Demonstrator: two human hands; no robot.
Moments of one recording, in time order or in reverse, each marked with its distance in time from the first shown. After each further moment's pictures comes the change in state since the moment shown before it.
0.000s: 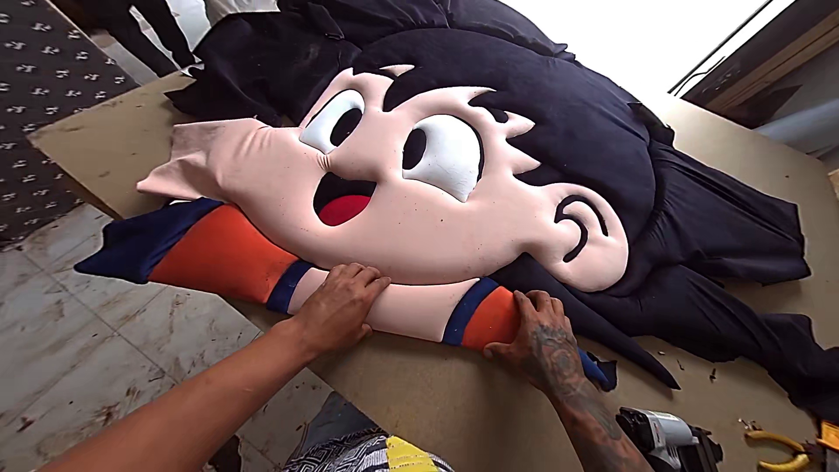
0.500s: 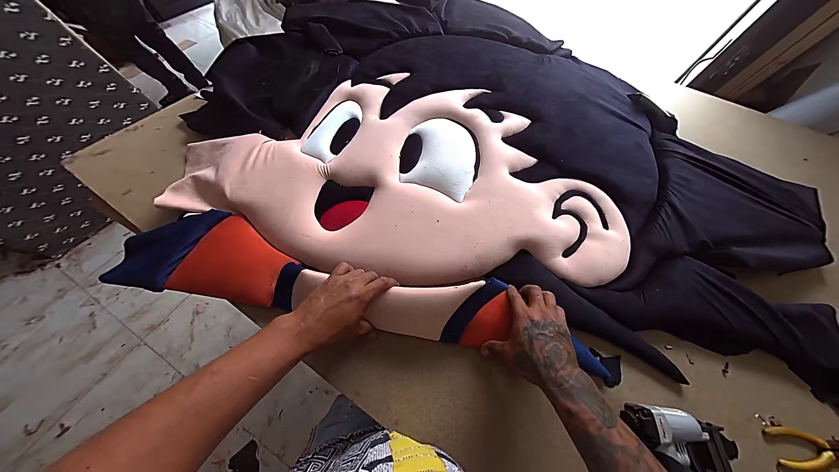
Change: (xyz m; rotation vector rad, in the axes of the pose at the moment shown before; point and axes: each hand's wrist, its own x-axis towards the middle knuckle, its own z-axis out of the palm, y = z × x) left_hand 0.004 -0.005 -0.004 0.002 0.035 0.130; right_hand 0.000 -0.001 -0.002 -0.033 -0.043 -0.049
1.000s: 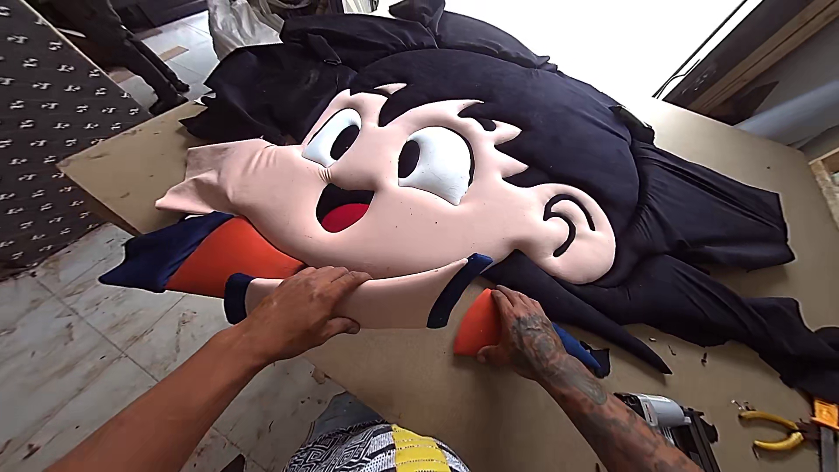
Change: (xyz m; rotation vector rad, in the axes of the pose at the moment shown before) left_hand -0.047 -0.011 -0.050 -0.110 0.098 -0.097; right_hand -0.001 -0.004 -0.007 0.033 -0.160 -0.180
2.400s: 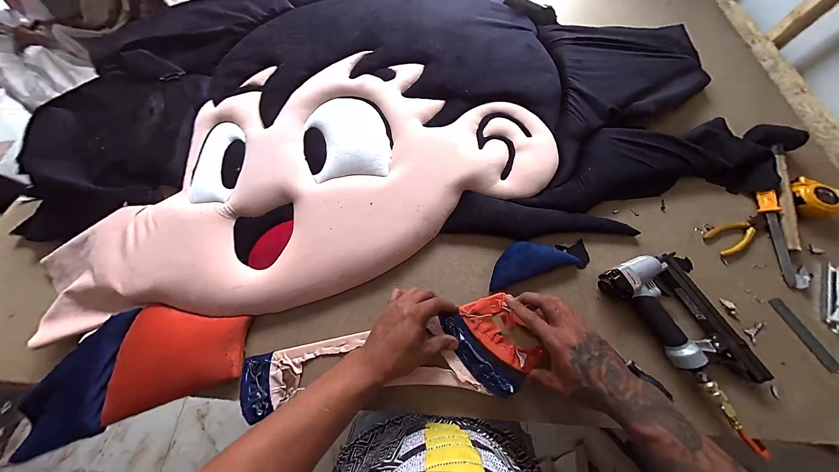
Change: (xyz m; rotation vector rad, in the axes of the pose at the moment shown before) left_hand 0.073 0.118 0.100 -0.422 -0.285 0.290; right_hand -0.141 0.007 0.095 0.359 0.380 0.022
